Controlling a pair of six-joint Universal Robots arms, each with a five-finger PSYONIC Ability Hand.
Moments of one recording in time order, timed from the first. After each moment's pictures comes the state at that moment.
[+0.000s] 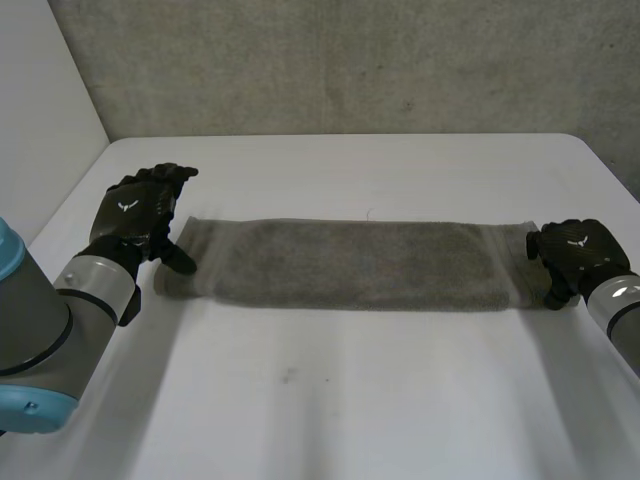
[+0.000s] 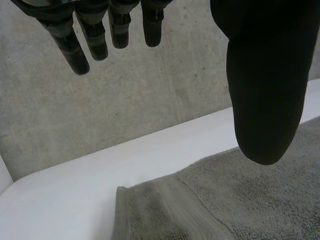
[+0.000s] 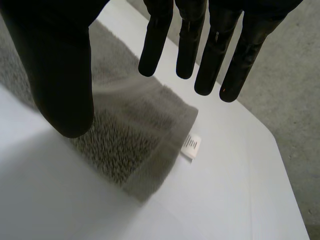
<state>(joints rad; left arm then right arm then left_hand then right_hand) 4.43 -1.80 -1.83 3.58 -1.48 3.13 1.58 -1.18 1.80 -0.33 1.32 2.61 0.17 0.17 0.17 0.17 0.03 0.62 0.54 0.54 0.54 0.36</state>
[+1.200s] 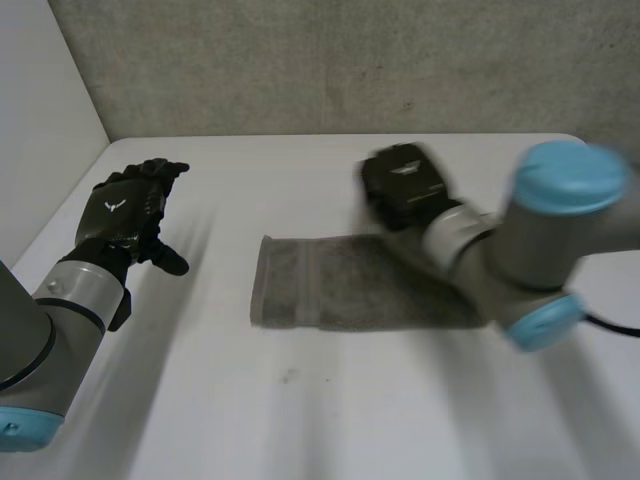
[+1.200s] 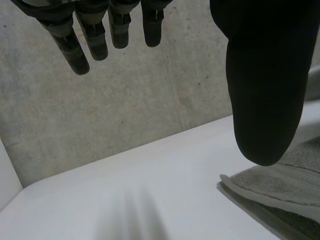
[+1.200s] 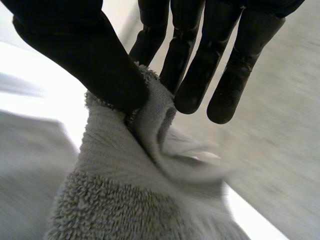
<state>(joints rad) 4.45 -1.71 -1.90 3.59 -1.48 3.13 2.10 -0.97 1.25 -0.25 1.31 2.88 0.17 0.16 0.17 0.17 0.03 1.39 1.21 1.22 1.22 1.03</state>
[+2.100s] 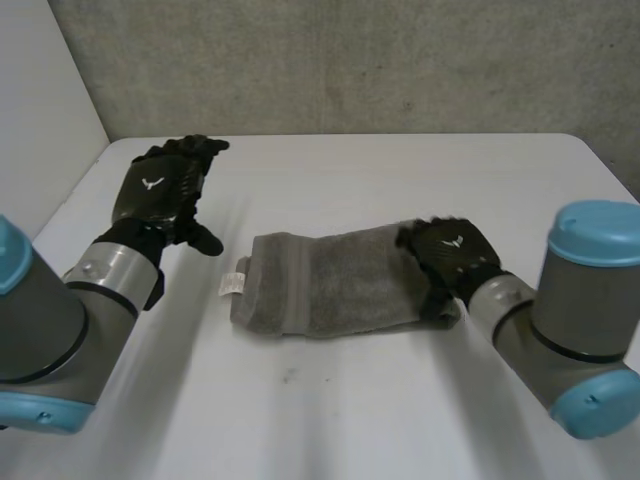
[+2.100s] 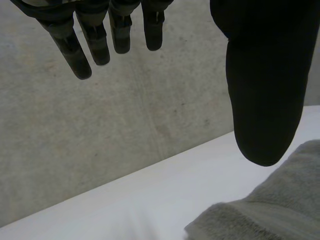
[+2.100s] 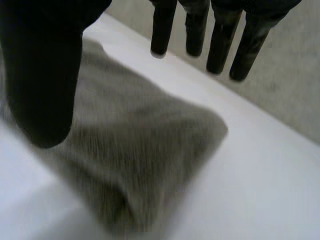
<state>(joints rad) 4.33 -1.75 -1.80 3.61 -1.49 3.13 2.01 -1.14 1.62 -0.18 1.43 2.88 0.19 0.19 0.19 0.19 0.03 0.33 0.29 0.27 0.27 0.09</state>
